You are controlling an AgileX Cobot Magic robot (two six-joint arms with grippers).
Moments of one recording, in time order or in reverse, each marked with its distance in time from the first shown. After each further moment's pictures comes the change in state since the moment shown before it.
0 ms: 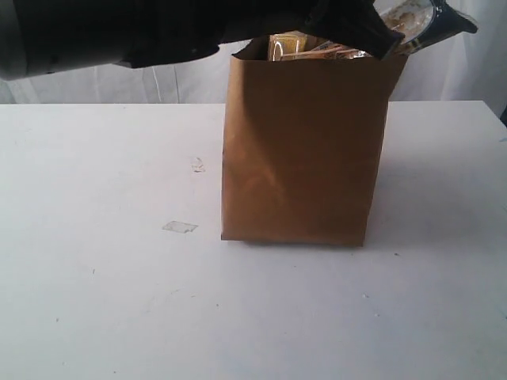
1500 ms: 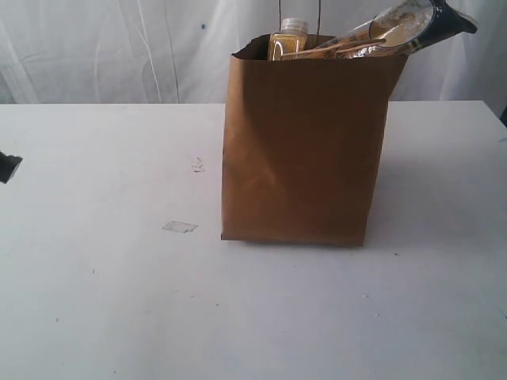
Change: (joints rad) left arm 0.313 -0.735 0.949 0.071 -0.600 0.013; right arm 0.000 0.000 0.000 0.000 0.000 0.000
